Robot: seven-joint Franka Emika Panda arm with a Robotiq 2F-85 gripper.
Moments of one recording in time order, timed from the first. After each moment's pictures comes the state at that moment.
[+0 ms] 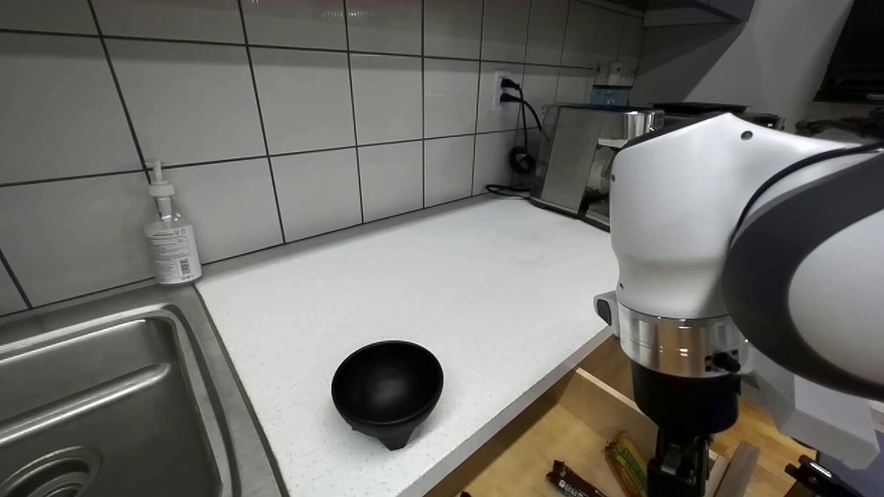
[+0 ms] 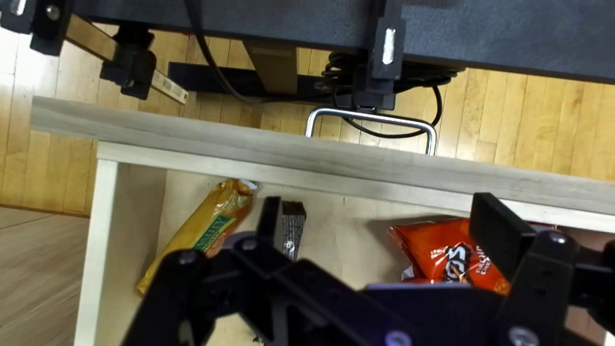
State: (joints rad) arm 0.10 0.00 0.12 -2.77 0.07 2.47 -0.04
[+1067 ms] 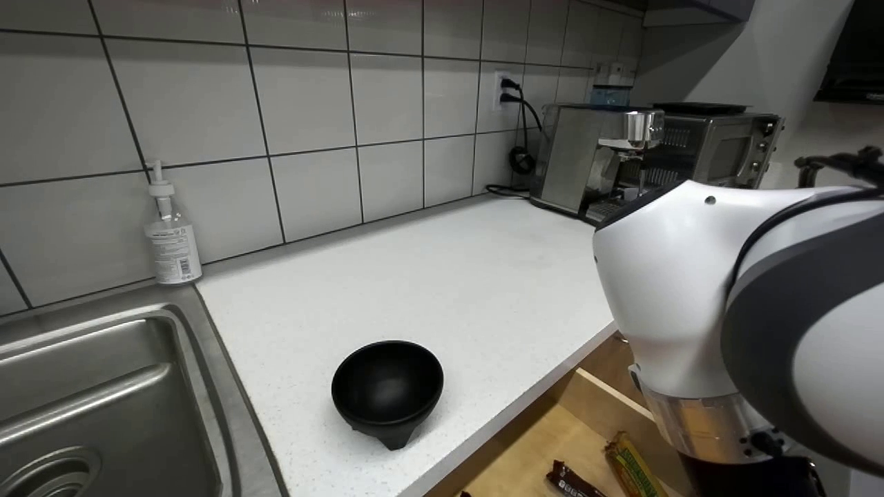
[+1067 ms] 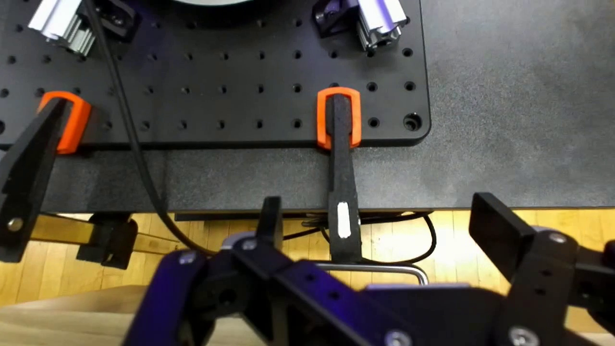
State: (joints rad) arm 0.16 0.06 0.14 -2.77 0.15 2.26 0.10
